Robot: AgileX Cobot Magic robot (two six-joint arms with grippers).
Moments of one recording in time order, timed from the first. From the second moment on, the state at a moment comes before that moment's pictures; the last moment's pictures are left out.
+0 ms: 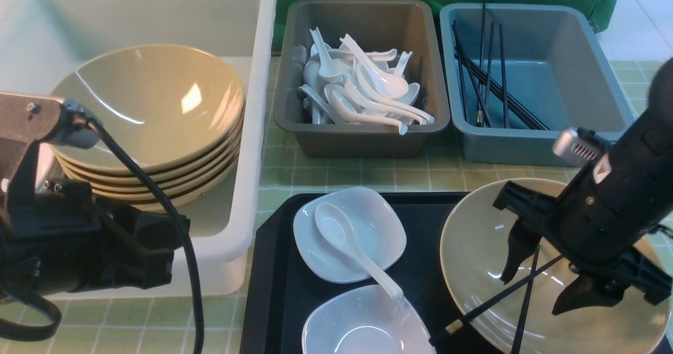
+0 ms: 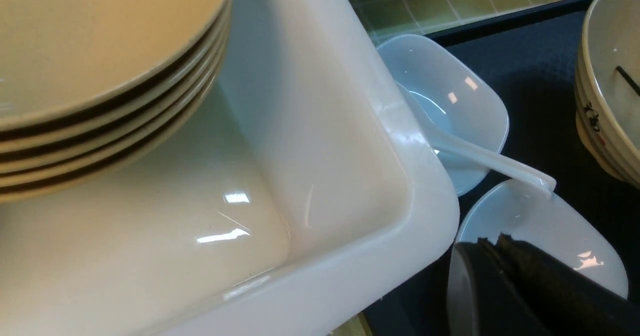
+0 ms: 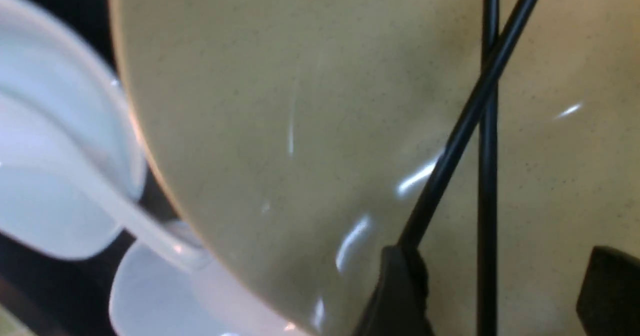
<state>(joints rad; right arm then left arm) 0.39 1.49 -1.02 0.22 0.95 1.01 -0.27 0.84 -0.69 -0.45 0.73 0.35</state>
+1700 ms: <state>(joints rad) 0.35 1.58 -1.13 0.23 1.01 0.46 -0.30 0.84 -0.69 -0.48 0.78 0.37</state>
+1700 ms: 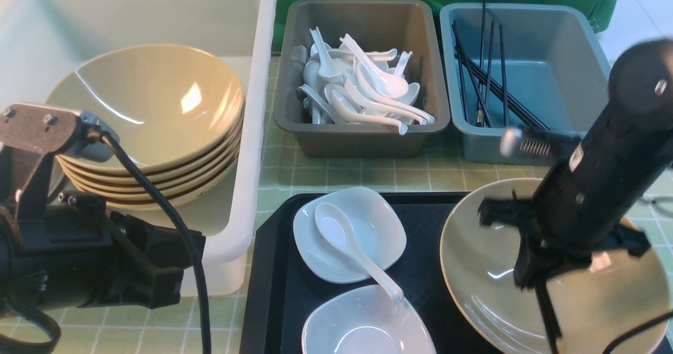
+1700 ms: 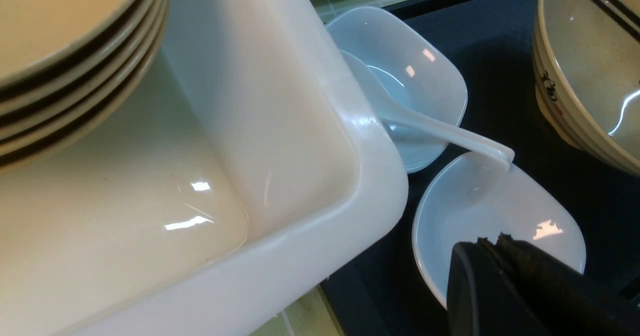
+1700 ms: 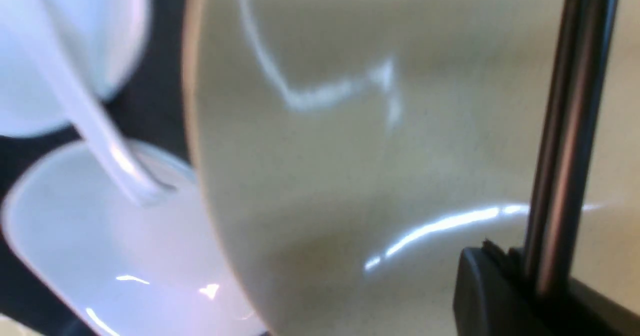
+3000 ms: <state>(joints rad) 0.08 2.26 -2.09 0.23 0.64 0.21 -0.30 0.89 -0.90 -0.72 0.56 0.61</state>
